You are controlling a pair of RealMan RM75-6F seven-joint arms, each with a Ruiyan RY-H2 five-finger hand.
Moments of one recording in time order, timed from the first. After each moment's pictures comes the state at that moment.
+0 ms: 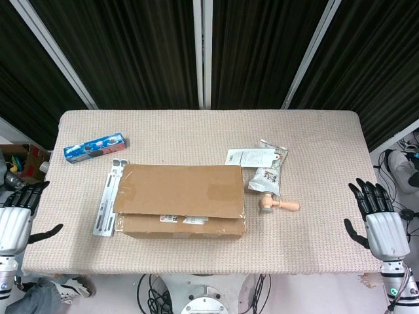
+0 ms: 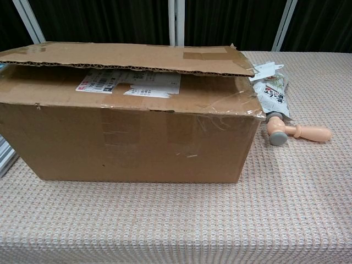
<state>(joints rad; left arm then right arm) -0.11 -1.11 -0.06 -1.59 1.55 1.54 0.02 0.08 -1.14 0.06 -1.63 -1.61 1.55 -0.05</state>
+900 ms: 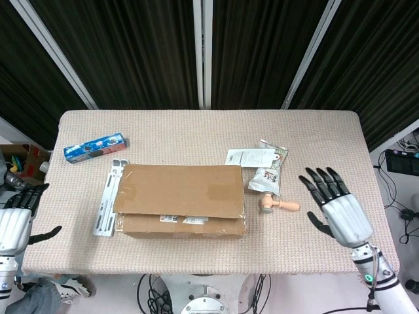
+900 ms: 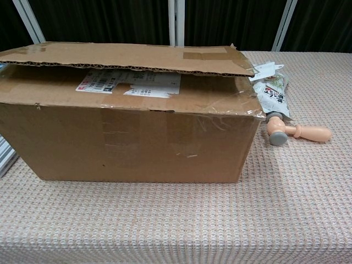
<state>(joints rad) -0.11 -1.11 -0.05 -1.59 1.52 1.51 0.04 0.25 -1.01 0.10 -1.91 -1.72 1.37 -0.24</state>
